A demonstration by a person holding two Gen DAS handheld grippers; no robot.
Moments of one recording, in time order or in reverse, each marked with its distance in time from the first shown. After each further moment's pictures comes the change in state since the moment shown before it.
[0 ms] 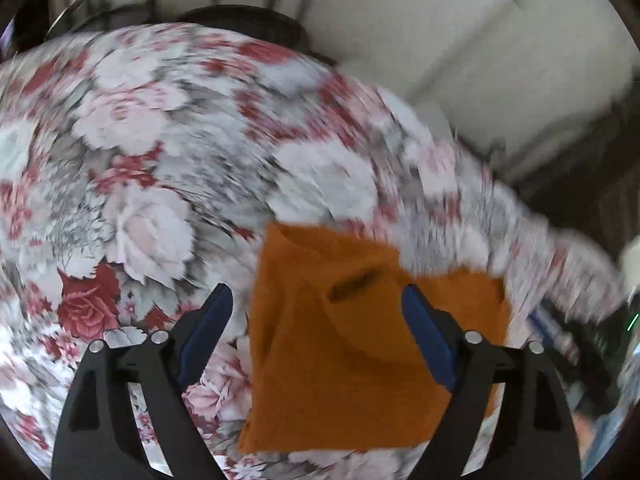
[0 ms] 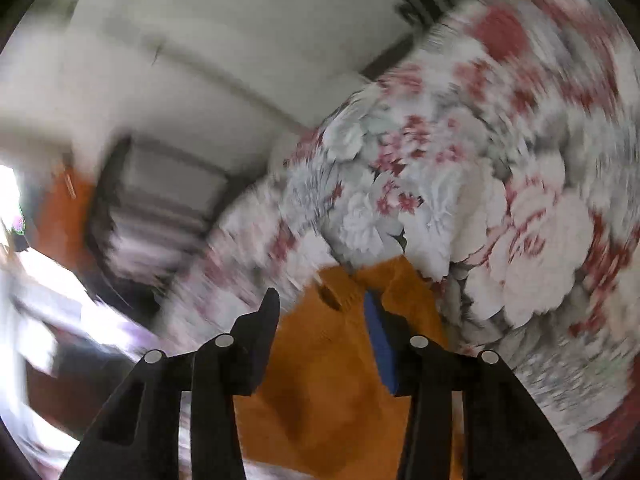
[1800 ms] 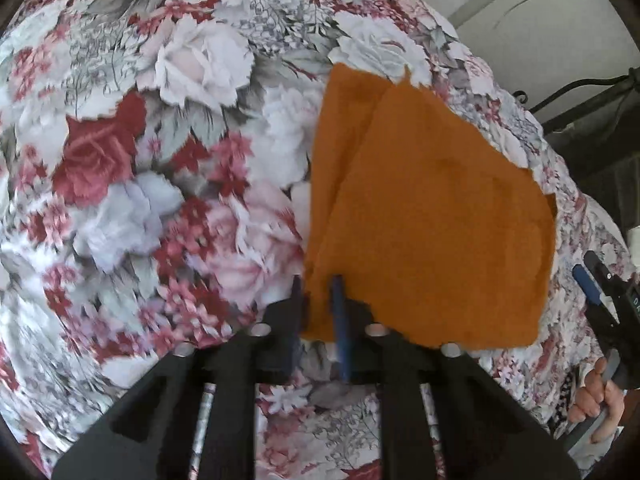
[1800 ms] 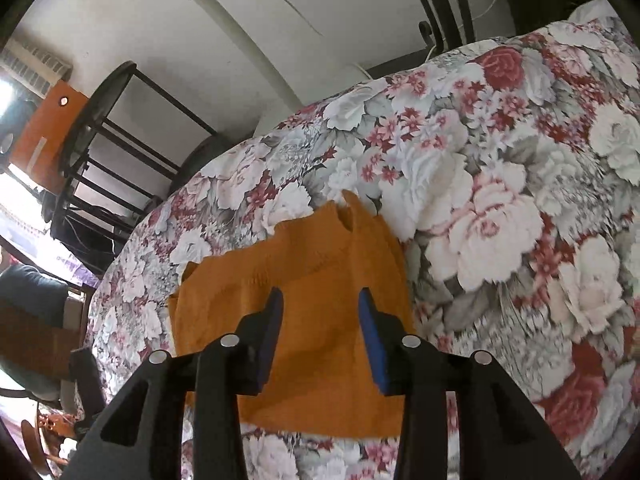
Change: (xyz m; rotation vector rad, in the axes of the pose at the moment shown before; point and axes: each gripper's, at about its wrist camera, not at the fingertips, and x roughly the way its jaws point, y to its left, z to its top) left arm 0.020 0.046 -0.091 -0.078 0.157 -0.007; right arm -0.036 0.000 -0.037 -0.050 0.022 -0.052
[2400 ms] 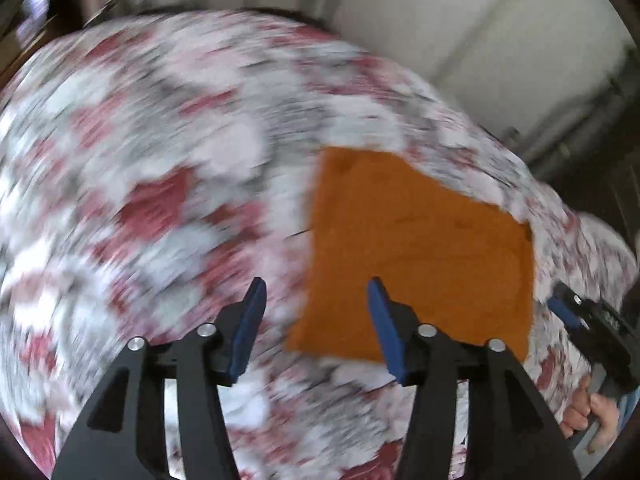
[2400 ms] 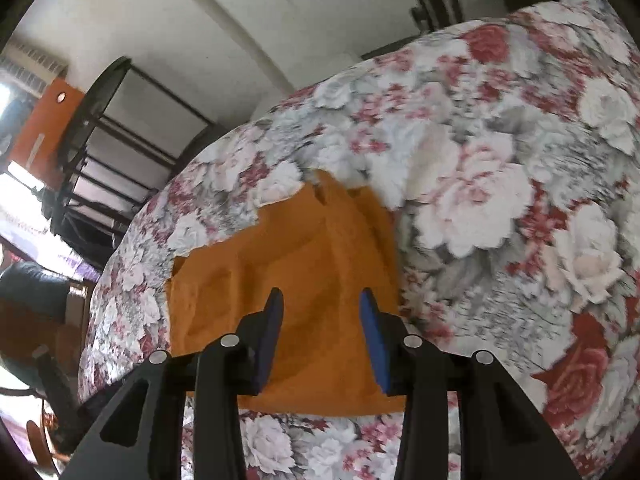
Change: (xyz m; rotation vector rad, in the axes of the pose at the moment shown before) left arm -0.048 -0.029 -0.013 0.068 -0.207 0.069; right arm 0.013 0.001 -0.011 -0.016 0.055 0.018
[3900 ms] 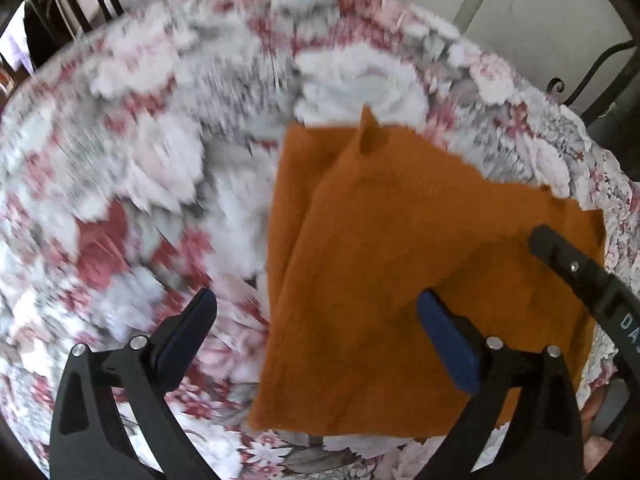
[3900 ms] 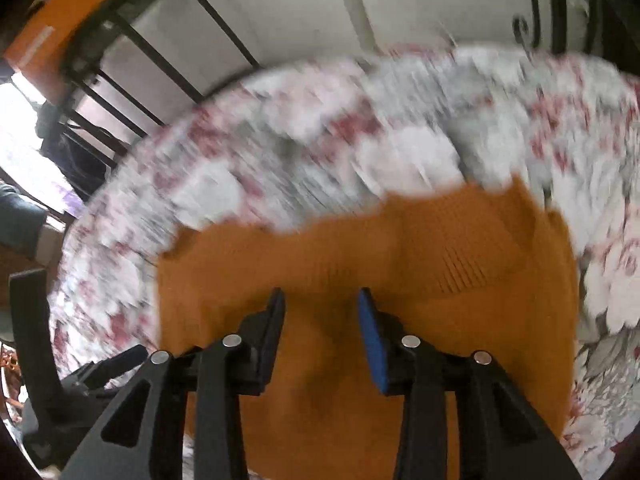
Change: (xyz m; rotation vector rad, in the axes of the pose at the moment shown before) left arm 0.067 -0.007 0.015 0.068 0.120 0.244; right arm 0.102 0.112 0.012 -0.274 0.080 -0.037
